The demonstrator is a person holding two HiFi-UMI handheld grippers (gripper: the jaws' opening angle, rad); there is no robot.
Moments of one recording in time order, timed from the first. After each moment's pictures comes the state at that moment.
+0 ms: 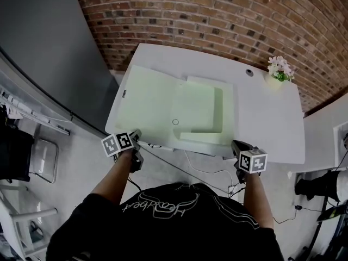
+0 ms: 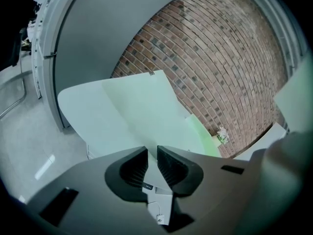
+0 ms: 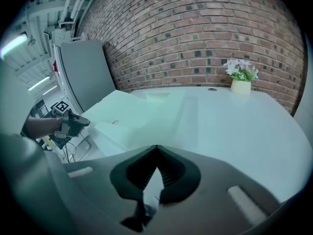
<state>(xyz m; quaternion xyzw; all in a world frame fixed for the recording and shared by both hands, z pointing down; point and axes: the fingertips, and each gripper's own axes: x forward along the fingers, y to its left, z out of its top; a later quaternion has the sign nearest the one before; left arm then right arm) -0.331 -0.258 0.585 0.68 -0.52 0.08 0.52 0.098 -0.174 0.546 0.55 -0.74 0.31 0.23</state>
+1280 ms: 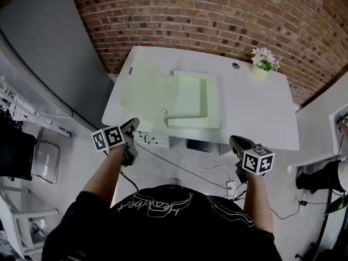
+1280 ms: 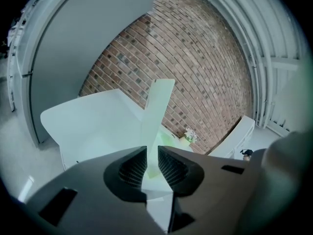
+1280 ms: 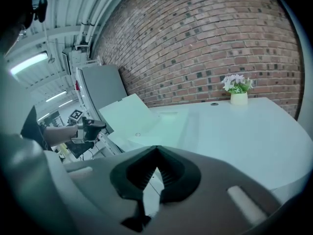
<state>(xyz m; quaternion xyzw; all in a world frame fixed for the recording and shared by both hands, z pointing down) -0.274 -0.216 0.463 0.78 -0.43 0.01 0.44 0.101 -0.102 0.454 0.52 -0.80 0.29 0.13</state>
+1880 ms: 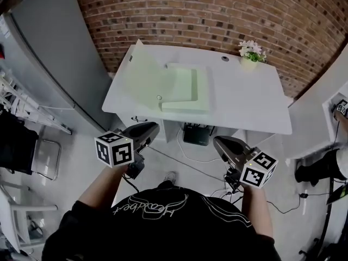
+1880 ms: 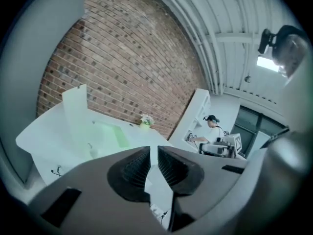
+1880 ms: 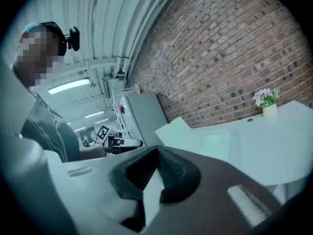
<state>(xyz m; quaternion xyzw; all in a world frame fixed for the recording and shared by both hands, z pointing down) -0.159 -0.040 0.346 0.91 -0.28 0.07 0.29 0.016 0.034 0.317 0.38 -0.90 0.21 -0.02</state>
